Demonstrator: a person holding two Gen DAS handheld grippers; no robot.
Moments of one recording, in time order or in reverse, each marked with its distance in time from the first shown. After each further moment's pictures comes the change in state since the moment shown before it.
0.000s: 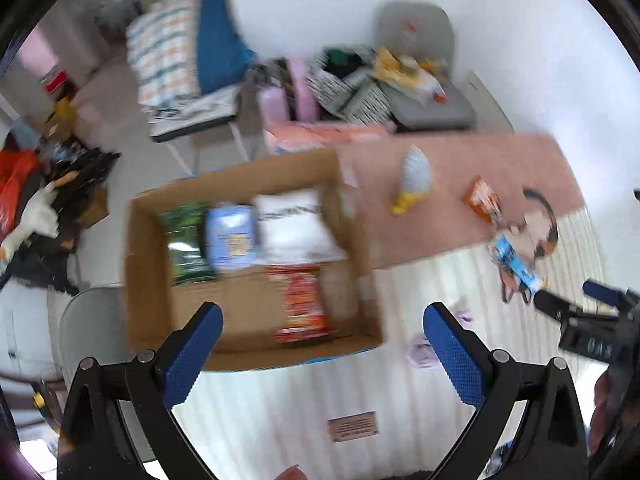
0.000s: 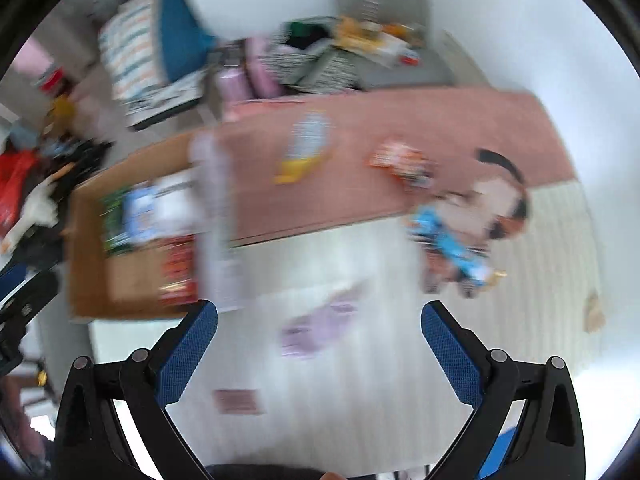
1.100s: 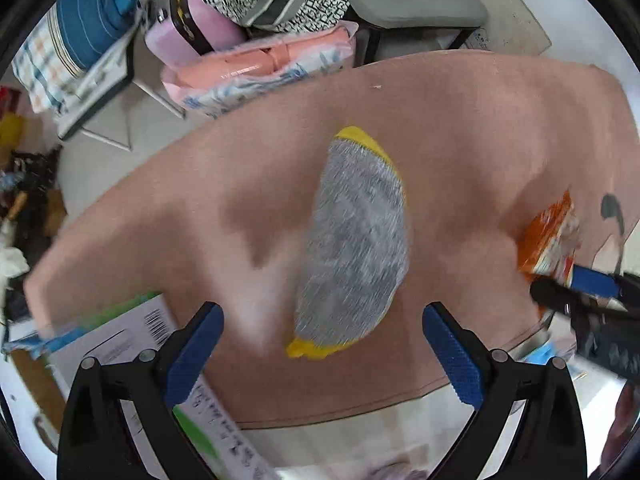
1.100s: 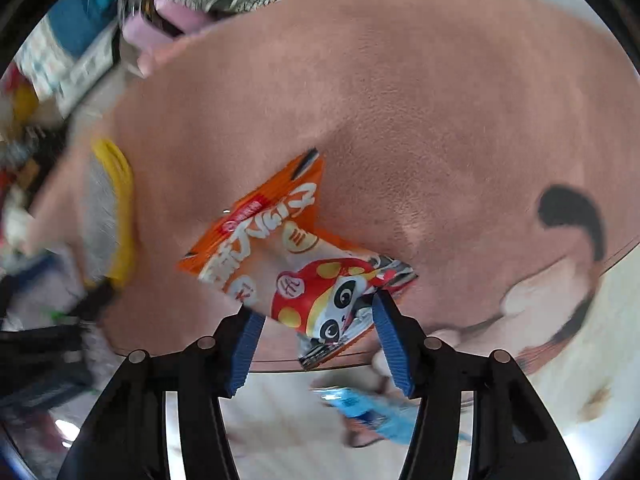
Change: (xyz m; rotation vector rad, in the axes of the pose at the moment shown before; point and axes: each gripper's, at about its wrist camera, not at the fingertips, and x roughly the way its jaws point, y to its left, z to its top) left arm 0.278 -0.120 0.172 0.084 0.399 -0.004; right arm 0.258 -0.136 0.205 0.074 0.396 0.116
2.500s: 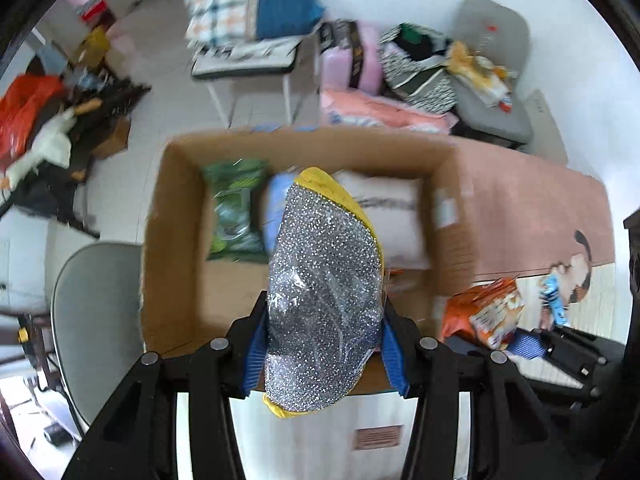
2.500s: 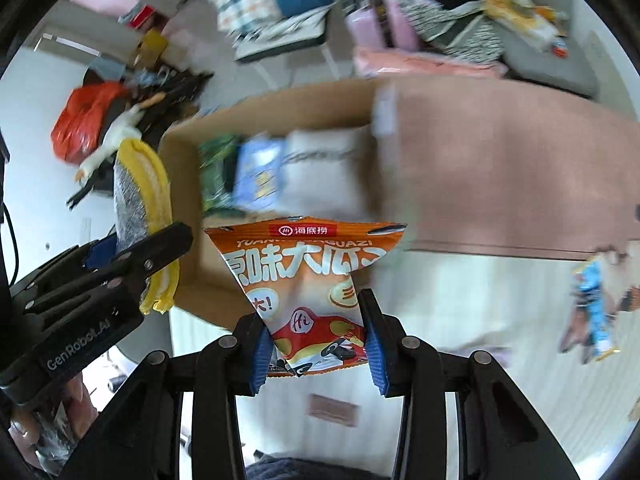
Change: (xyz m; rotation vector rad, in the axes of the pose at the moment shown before) left arm -0.150 0.240 -0.262 -0.353 -0.269 -0.022; right arm -0.073 0.313 -0.240 -0.388 -0.159 0.176
